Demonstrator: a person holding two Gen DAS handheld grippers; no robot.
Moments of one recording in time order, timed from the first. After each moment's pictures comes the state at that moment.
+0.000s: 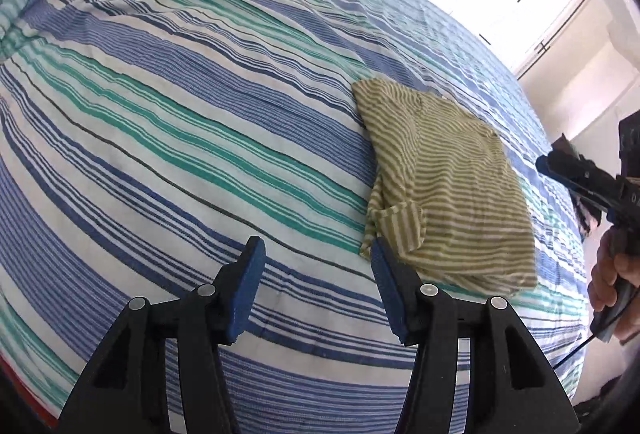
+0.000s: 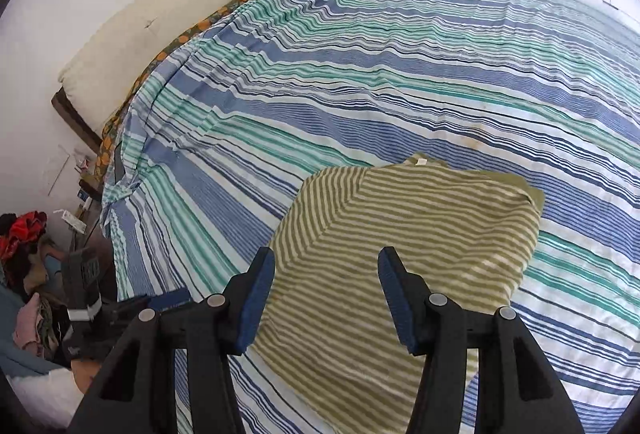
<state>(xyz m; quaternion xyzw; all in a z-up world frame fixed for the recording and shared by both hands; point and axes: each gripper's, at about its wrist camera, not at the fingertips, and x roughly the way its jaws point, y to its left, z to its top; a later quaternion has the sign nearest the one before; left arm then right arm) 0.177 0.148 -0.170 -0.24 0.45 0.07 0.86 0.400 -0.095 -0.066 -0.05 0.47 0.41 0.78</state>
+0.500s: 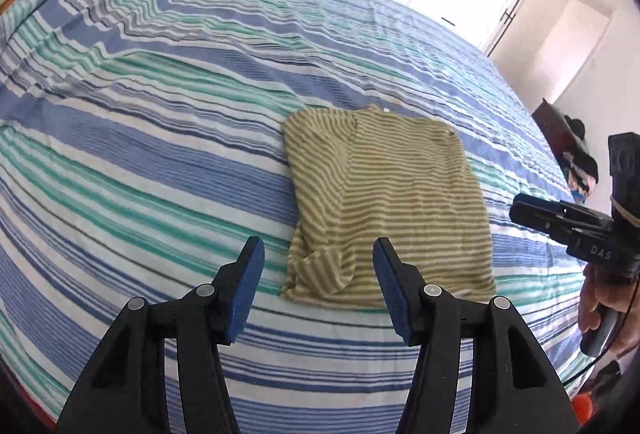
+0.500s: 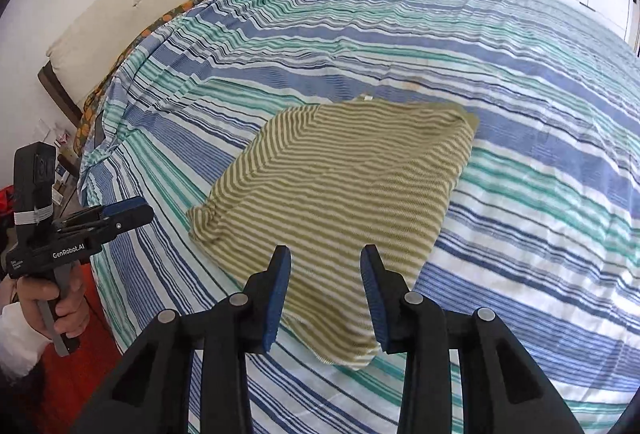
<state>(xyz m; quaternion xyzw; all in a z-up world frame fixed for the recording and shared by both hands) 0.243 0.108 -0.129 -0.17 0.43 0.02 0.89 0.375 -0.152 -0.077 -0.09 0.48 0.35 0.80</state>
